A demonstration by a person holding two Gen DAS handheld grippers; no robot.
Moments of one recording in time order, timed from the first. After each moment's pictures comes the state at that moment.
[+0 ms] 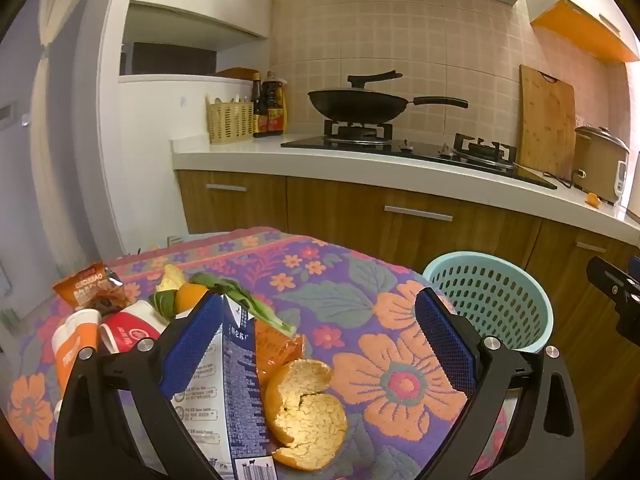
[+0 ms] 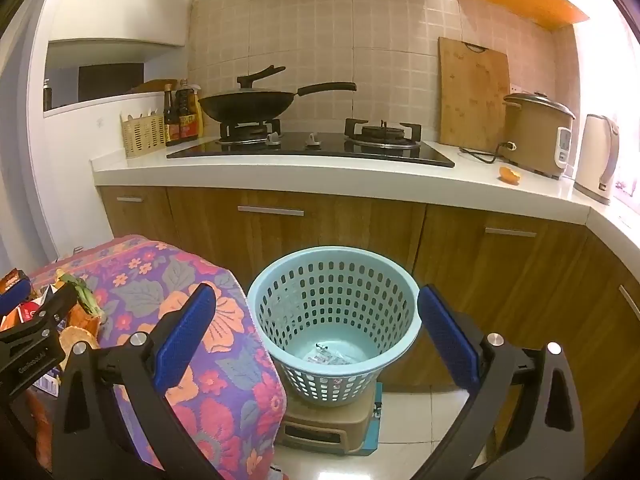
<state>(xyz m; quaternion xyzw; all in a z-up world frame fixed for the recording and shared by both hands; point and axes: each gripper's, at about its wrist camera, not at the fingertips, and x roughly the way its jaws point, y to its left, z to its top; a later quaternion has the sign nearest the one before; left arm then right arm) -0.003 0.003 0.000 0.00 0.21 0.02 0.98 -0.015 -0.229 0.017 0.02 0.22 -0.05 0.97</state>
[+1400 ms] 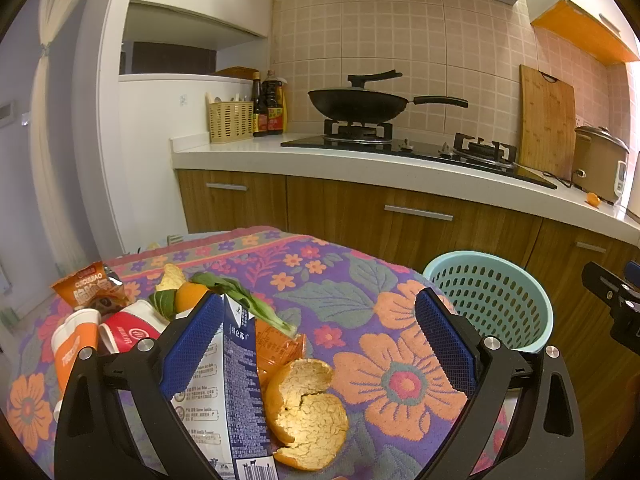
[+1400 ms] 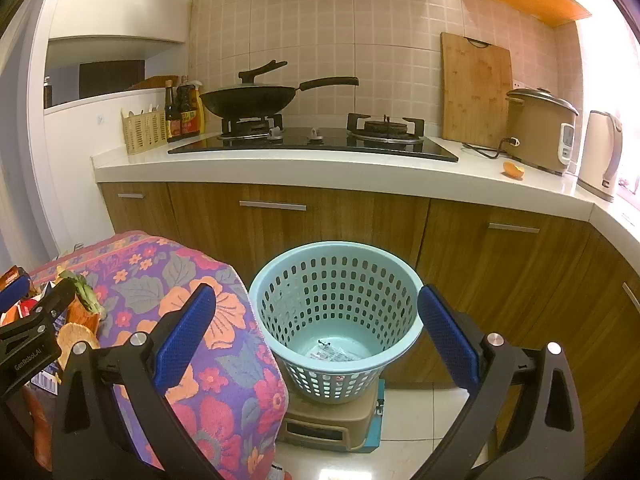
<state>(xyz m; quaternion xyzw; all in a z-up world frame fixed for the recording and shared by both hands) -0.002 0.004 -0.001 -0.01 0.22 0.02 0.98 -0.014 -0.223 0.006 0.02 0.23 -0.05 0.97</state>
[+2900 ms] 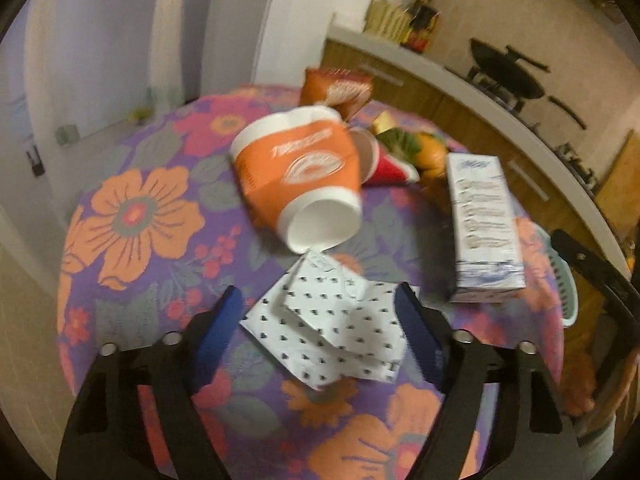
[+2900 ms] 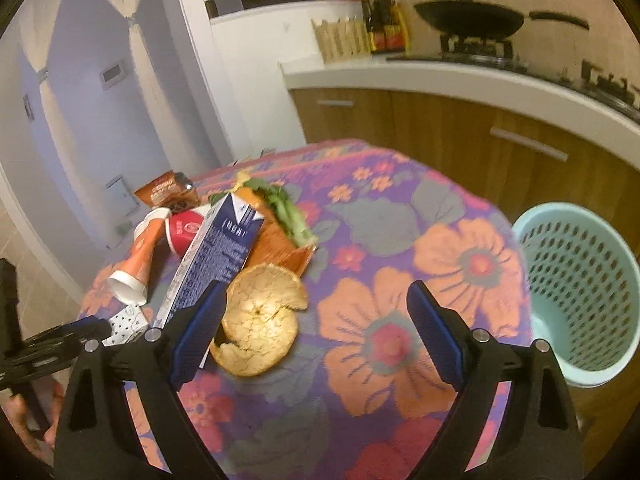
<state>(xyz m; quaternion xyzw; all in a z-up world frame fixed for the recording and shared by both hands) -0.116 0.184 -0.055 -0.20 0.38 0.14 0.89 0.039 -0.080 -0.027 0.02 0.33 0.33 0.89</state>
